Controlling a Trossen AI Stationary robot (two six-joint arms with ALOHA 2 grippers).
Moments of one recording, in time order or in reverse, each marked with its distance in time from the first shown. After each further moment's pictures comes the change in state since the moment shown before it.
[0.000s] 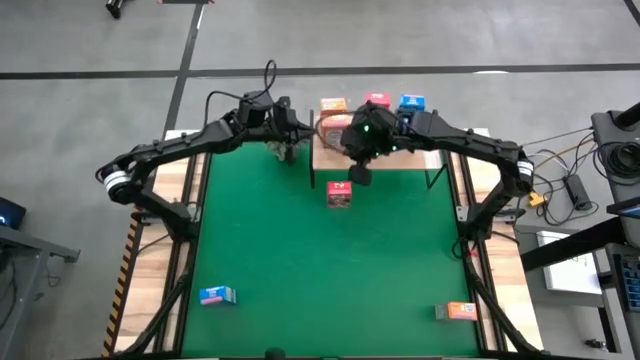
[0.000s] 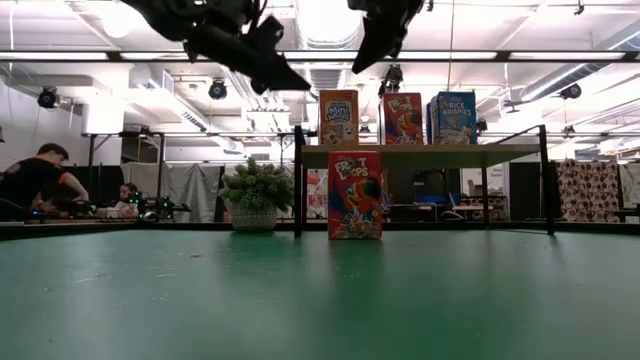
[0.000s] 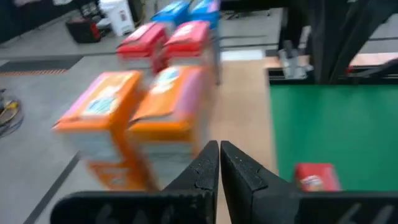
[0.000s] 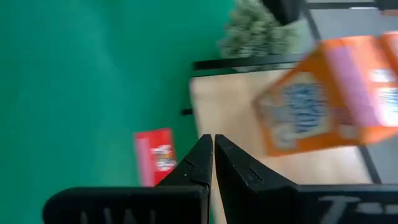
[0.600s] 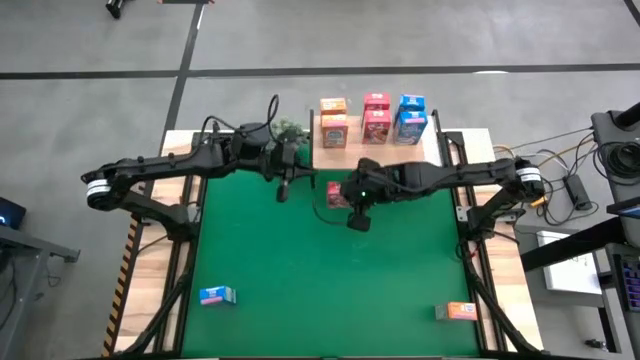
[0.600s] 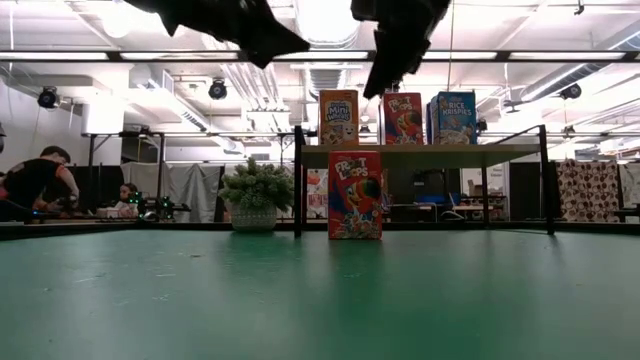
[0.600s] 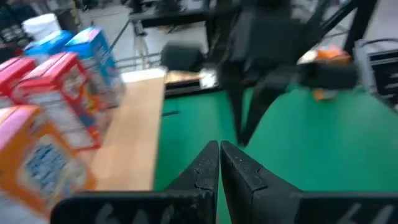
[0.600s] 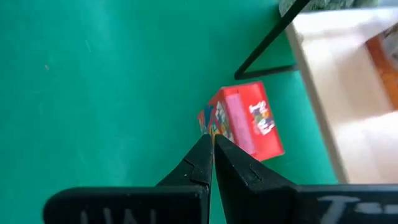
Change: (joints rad) left arm -0.261 -0.153 -0.120 -0.019 -0.001 -0.020; right arm 0.281 -0.062 -0.347 0.182 0.202 0.273
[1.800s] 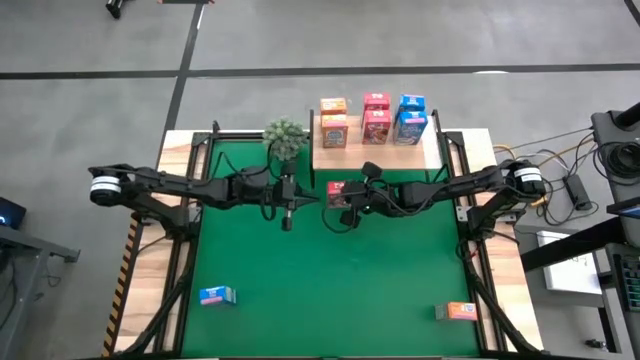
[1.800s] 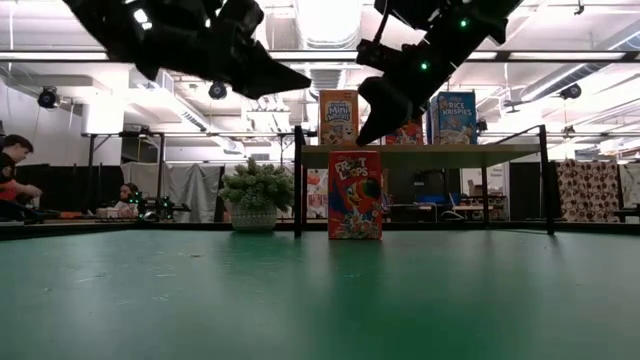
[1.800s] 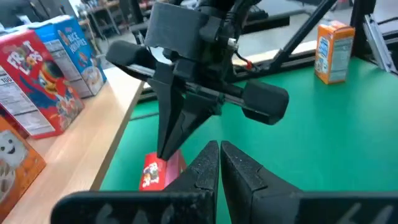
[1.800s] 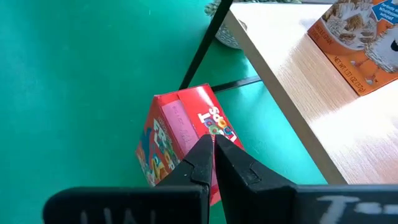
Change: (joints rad) left arm -0.174 0.052 -0.372 0.545 -0.208 0.005; right arm -0.002 -0.003 -0.387 0.589 0.299 -0.025
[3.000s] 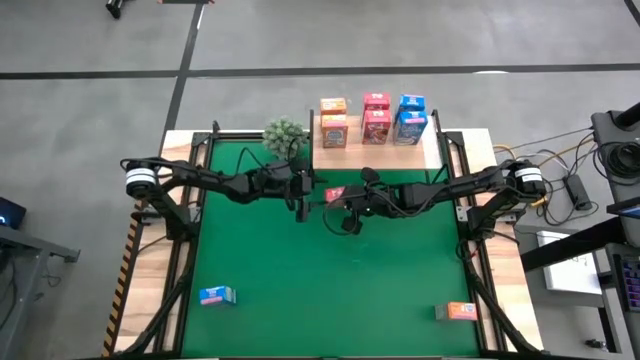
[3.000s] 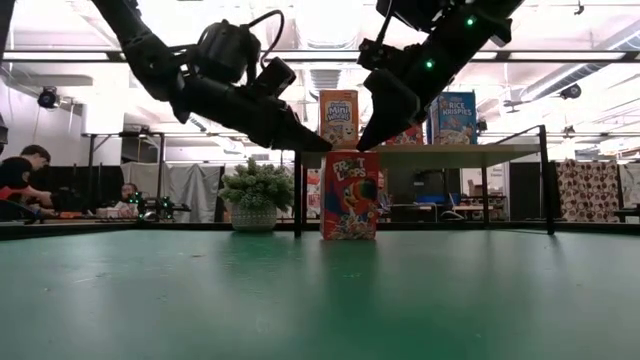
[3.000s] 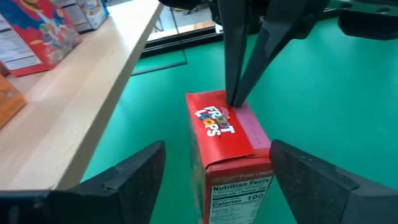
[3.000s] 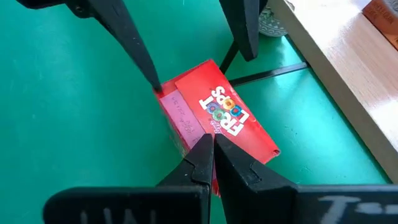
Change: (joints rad) left arm 0.111 0.283 0.067 0.074 0.037 0.044; right arm 0.003 0.000 -0.009 -0.029 -0.121 0.054
